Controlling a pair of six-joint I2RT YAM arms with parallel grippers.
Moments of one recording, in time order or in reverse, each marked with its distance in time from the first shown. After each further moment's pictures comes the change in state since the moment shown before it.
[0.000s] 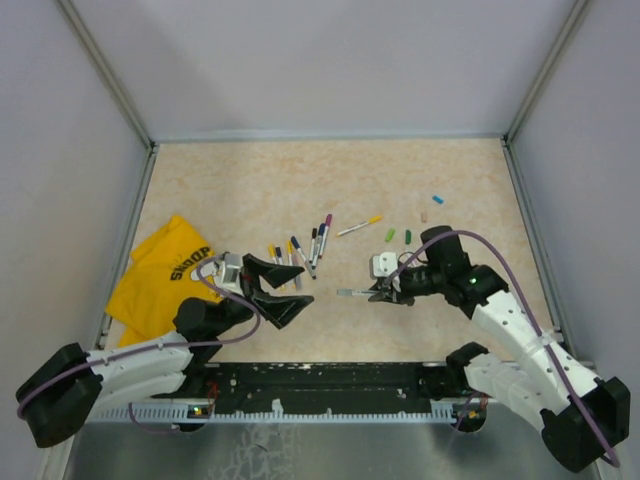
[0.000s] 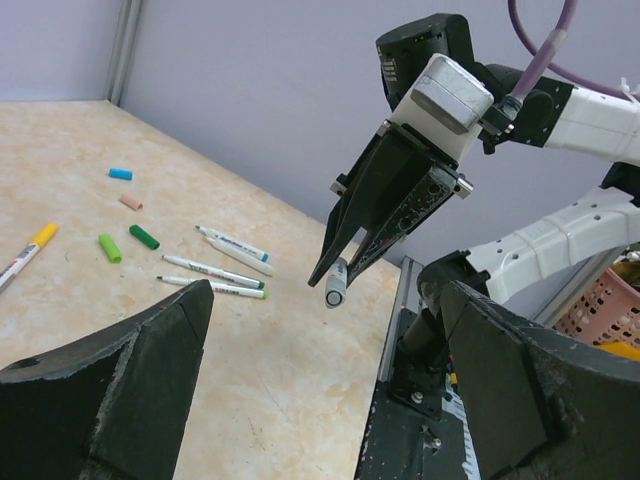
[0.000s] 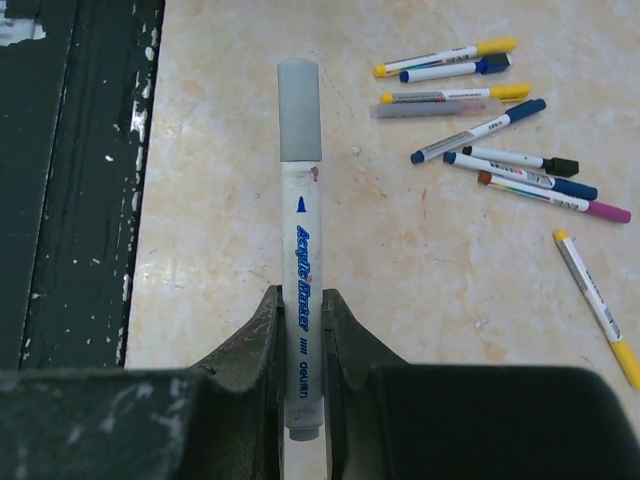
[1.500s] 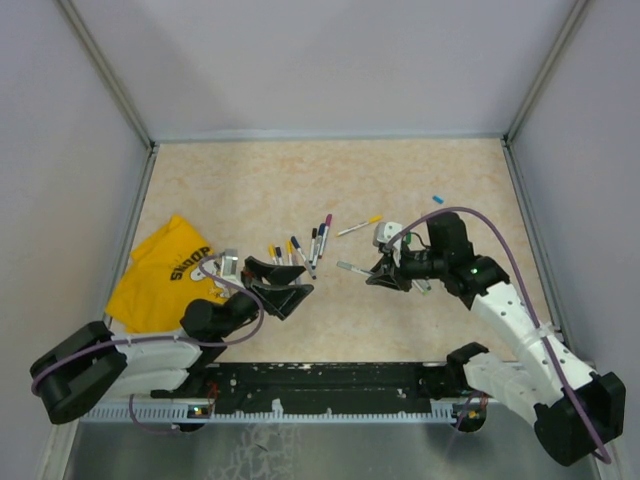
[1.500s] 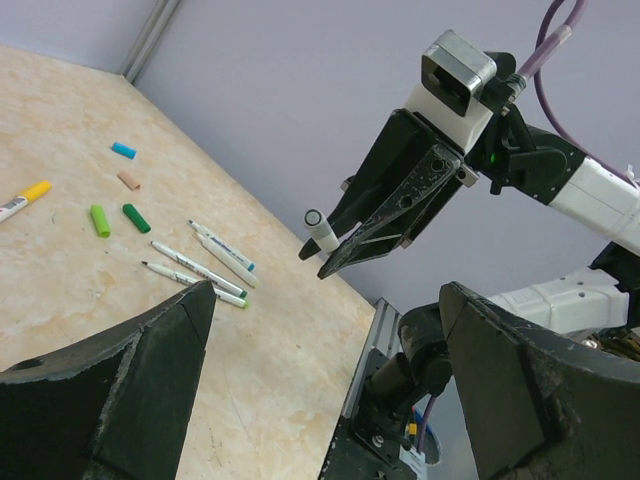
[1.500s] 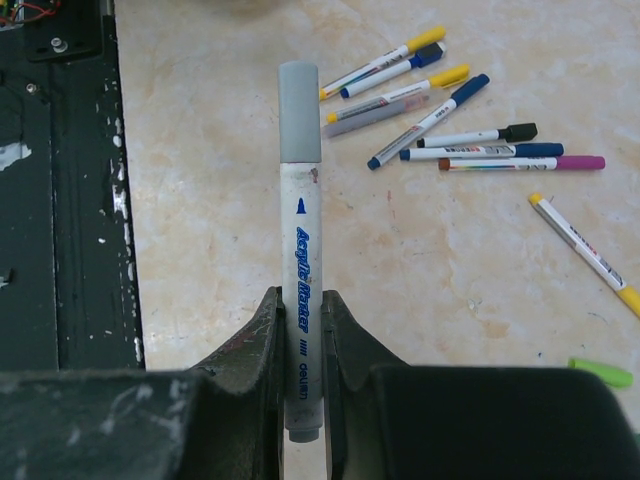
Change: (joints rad) left arm -0.028 0.186 -0.031 0.216 -0.161 -0.199; right arm -0.059 0.049 0.055 0.117 0.023 0.311
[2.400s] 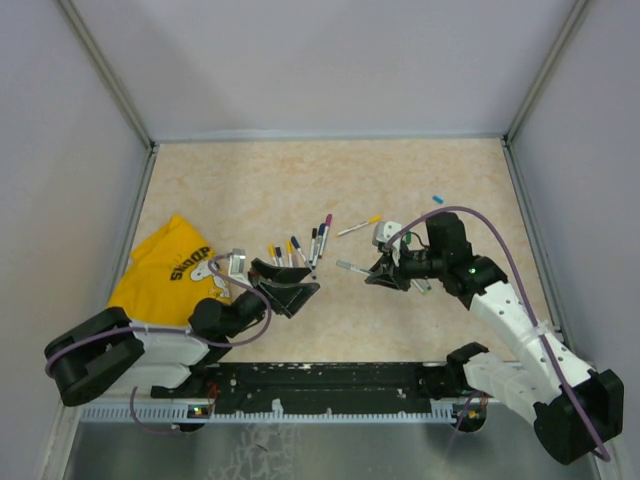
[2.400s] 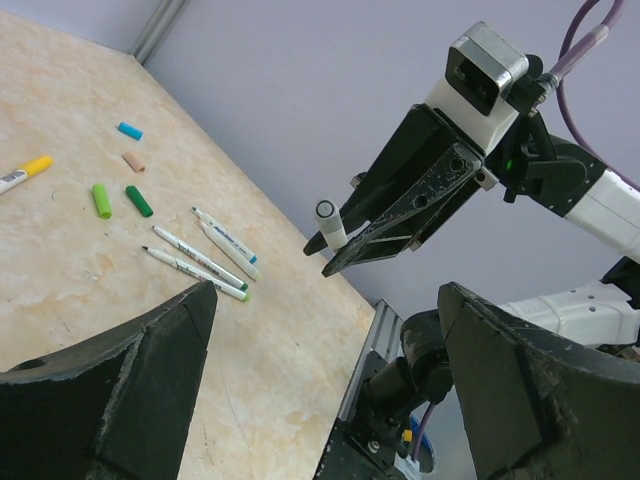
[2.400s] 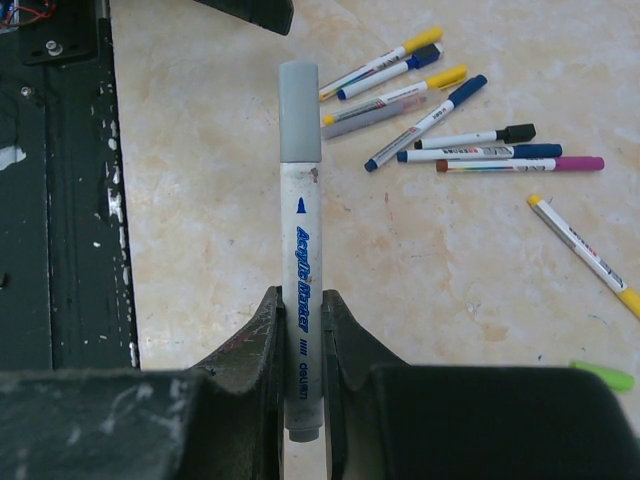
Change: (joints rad) left arm -0.045 0.127 0.015 0.070 -0.077 -0.032; right arm 0.000 0.011 -0.014 0.036 -0.001 0.015
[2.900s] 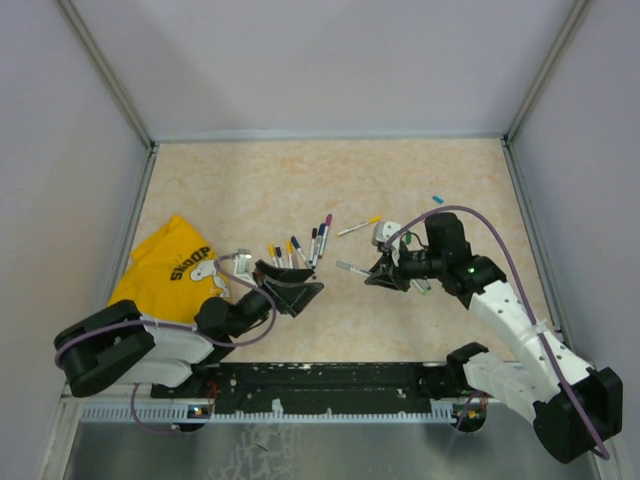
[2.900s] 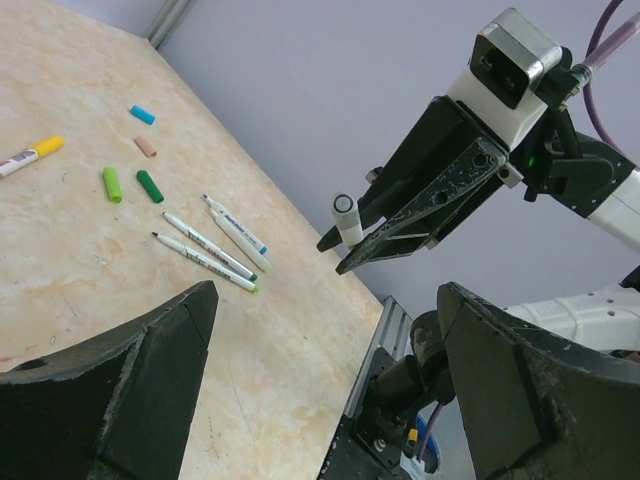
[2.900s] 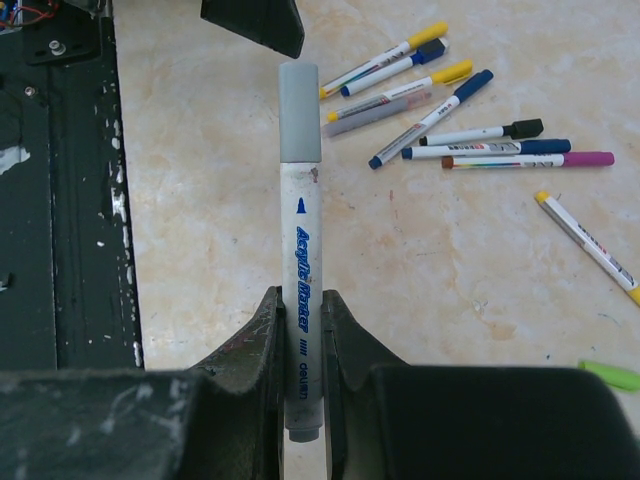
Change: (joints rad) left arm -0.021 0.070 0.013 0.025 -0.037 -0.007; right arm 0.000 0.008 -0.005 0.002 -0.003 0.008
